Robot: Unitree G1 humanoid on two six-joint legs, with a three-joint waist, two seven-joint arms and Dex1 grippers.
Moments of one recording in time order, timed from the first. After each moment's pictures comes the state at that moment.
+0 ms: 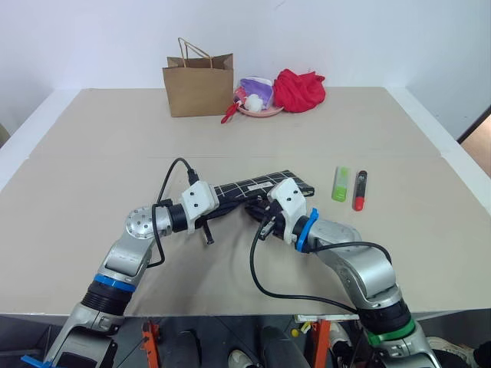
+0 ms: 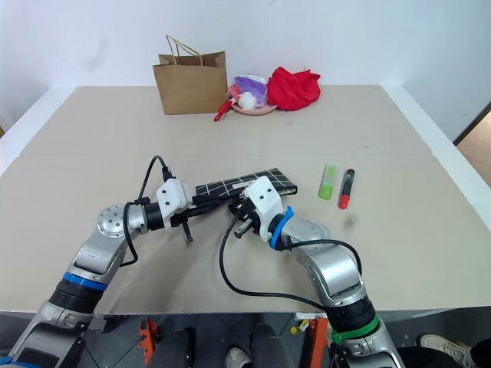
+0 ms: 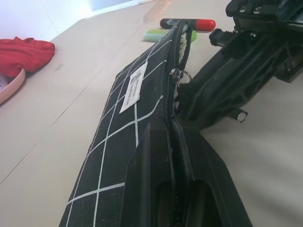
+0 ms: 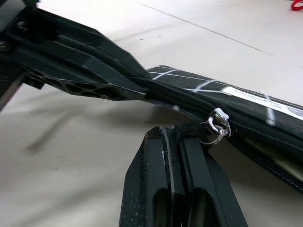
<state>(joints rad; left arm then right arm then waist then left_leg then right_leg) -0.44 0.42 -0.19 0.03 -0.15 0.01 -0.88 -0.38 -0.34 0.22 -0.37 0.25 0.76 0.50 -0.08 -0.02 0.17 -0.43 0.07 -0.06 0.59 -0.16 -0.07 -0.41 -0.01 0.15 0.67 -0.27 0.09</state>
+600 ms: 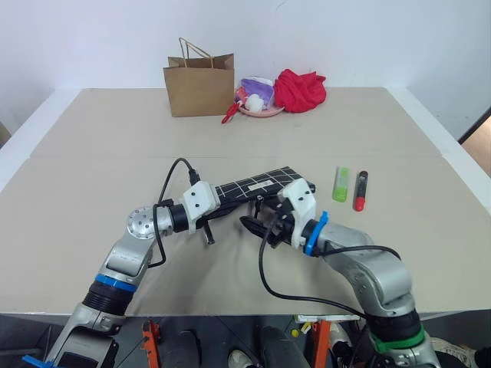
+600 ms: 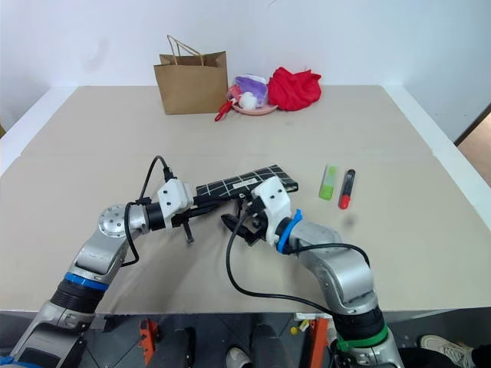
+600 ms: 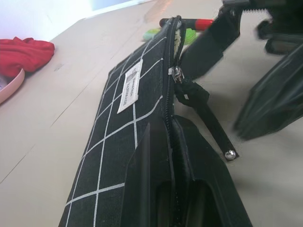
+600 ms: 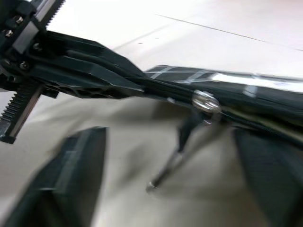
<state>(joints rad) -0.45 0.41 -0.19 0.03 -0.14 0.01 -0.88 -0.30 -0.34 0.07 -0.51 0.39 0.91 0.47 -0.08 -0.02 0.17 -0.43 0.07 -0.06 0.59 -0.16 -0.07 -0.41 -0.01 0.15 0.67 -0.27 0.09</state>
